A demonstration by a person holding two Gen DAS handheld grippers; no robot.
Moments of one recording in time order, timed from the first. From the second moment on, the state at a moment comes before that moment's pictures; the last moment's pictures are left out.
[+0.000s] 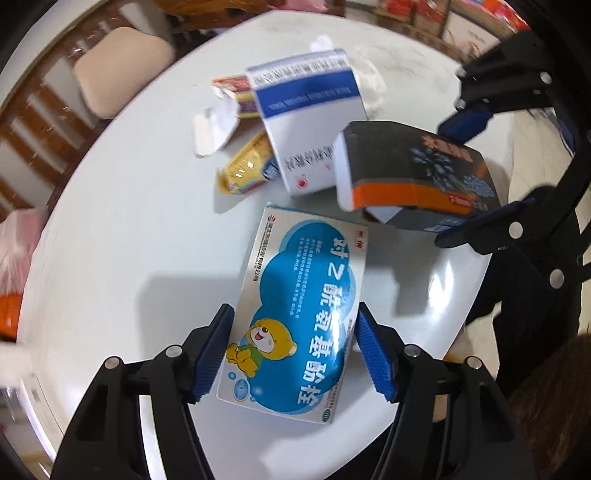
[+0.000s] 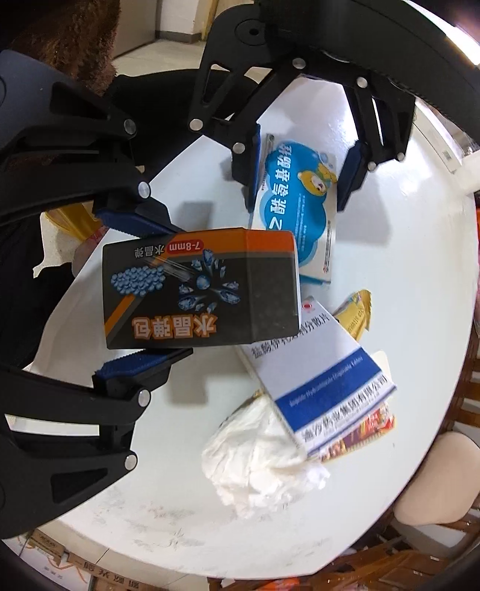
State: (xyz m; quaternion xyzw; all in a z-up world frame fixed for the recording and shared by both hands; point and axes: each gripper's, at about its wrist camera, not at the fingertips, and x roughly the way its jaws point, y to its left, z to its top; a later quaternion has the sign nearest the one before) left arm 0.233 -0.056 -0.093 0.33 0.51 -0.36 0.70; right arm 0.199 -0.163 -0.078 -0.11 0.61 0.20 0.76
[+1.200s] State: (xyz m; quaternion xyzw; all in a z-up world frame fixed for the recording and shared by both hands) left arm 0.157 -0.030 -0.012 0.26 0.48 -0.29 0.79; right arm 0.120 -0.166 0.000 -0.11 0.54 0.13 0.82
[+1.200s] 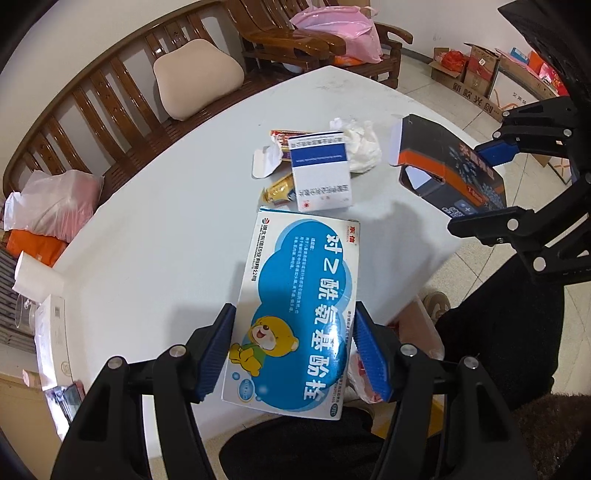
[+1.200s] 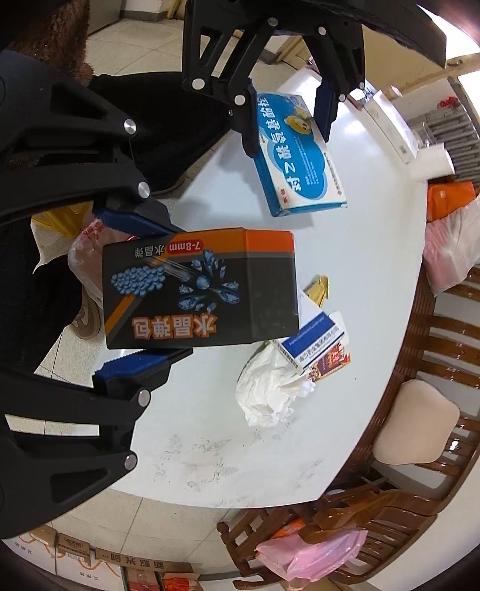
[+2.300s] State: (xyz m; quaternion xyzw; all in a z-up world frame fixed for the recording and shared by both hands) left arm 0.044 -0.030 -0.076 0.22 0.49 -0.33 0.78; right arm 0.003 -0.148 -0.074 -0.10 0.56 0.12 0.81
